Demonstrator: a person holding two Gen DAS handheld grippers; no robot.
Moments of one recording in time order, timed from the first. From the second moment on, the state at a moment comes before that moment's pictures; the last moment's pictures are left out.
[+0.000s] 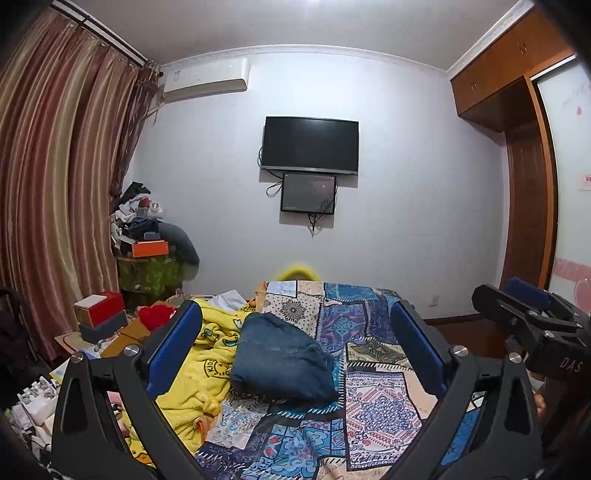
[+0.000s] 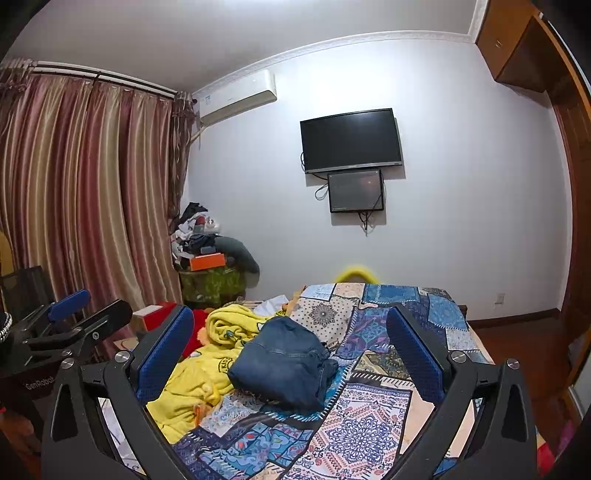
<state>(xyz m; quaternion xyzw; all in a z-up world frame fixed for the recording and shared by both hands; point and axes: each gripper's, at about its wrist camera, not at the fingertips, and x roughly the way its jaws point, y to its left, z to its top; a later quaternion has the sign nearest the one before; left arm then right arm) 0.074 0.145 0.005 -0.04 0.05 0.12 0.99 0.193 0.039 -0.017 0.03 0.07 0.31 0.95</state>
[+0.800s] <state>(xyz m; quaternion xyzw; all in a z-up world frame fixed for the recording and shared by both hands) 0.080 0.150 0.005 -0.05 0.06 0.09 0.99 0.194 0.038 -0.018 0.03 0.07 0.30 0.95</state>
